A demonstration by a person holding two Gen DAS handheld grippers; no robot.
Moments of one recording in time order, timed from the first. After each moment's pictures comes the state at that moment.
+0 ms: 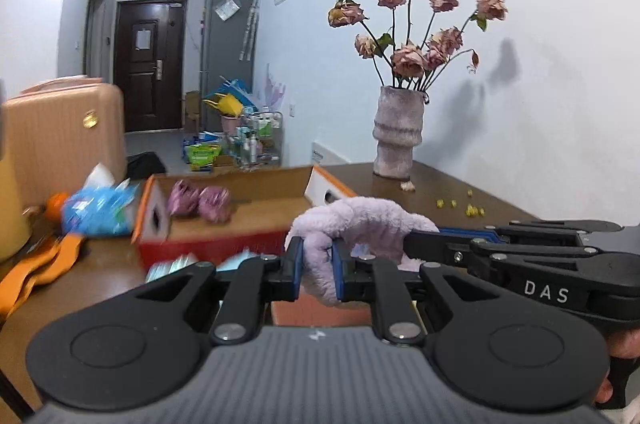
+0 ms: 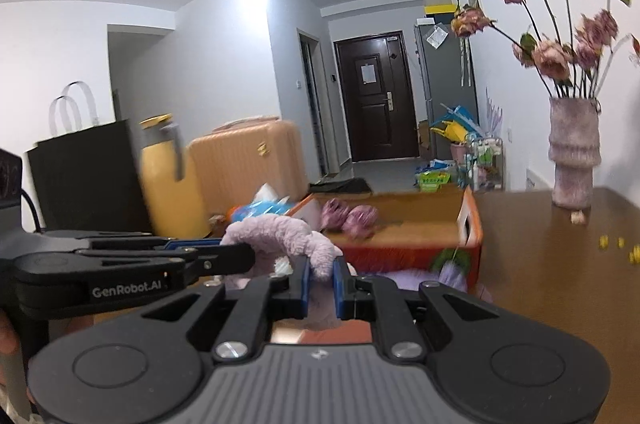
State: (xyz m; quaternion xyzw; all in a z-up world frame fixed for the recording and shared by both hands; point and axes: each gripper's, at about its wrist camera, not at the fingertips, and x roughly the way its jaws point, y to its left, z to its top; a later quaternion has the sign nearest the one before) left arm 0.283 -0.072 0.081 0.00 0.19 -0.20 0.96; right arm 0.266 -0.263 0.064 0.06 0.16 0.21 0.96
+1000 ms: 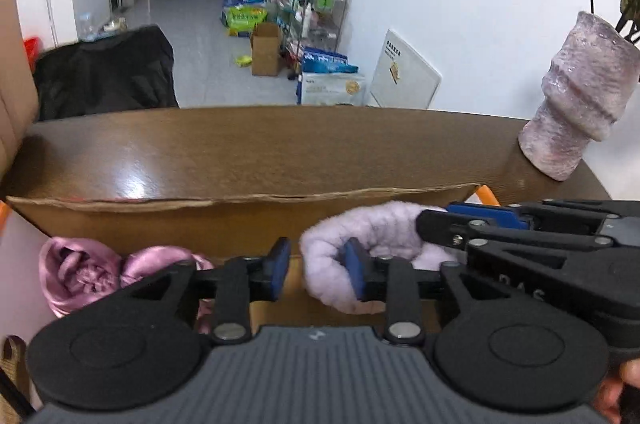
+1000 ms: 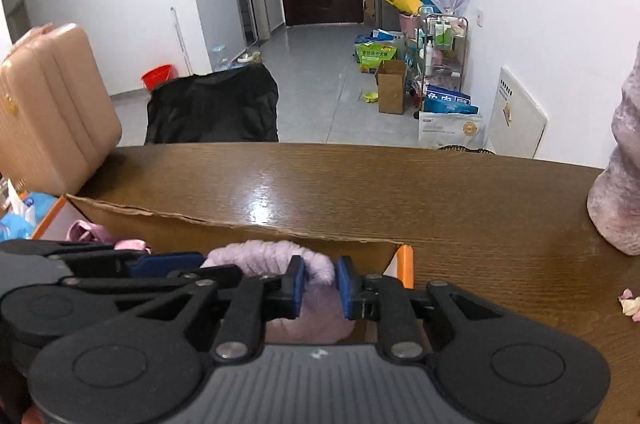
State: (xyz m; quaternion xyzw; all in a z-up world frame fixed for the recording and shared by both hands) left arm 0.703 -0.126 -0.001 -0.03 0.40 -0.11 0.91; right arm 0.710 -0.276 0.011 0.02 0.39 0.13 0.91
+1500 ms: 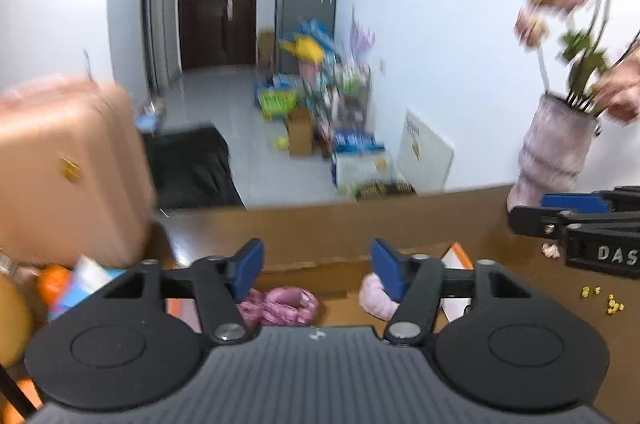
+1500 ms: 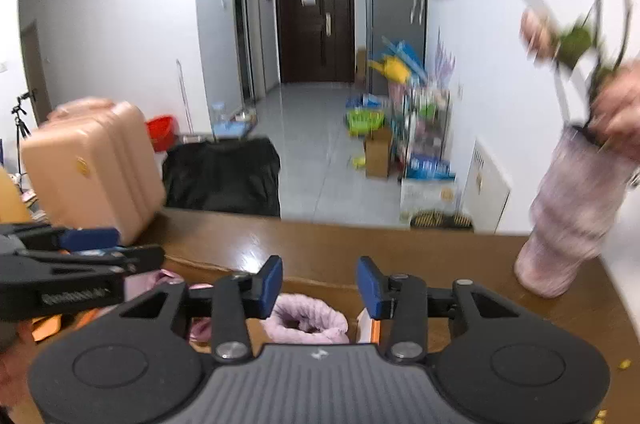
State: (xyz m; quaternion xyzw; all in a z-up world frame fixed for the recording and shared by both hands) left arm 0.578 -0.080 0.141 0.01 0.28 -0.06 0.96; right arm 0.597 -0.284 0.149 -0.01 0.29 0.11 0.95
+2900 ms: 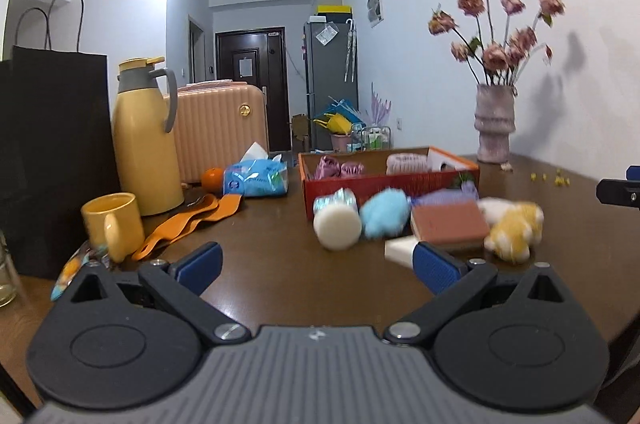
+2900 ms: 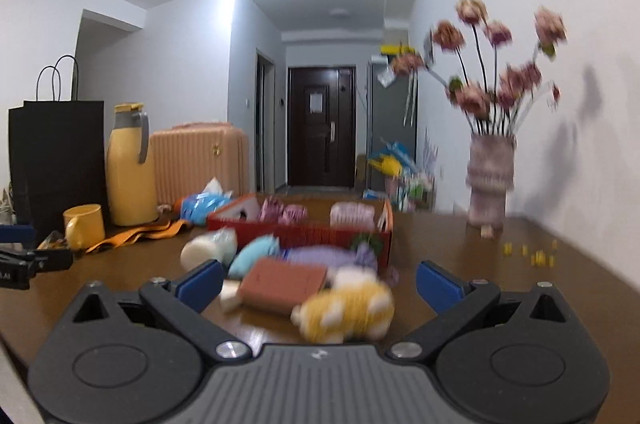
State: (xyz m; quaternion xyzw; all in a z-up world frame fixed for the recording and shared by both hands) left arm 0.114 0.020 0.014 0.04 0.14 -0.02 0.99; right arm 0.125 -0.283 0.017 0.00 0.12 0.11 0.99
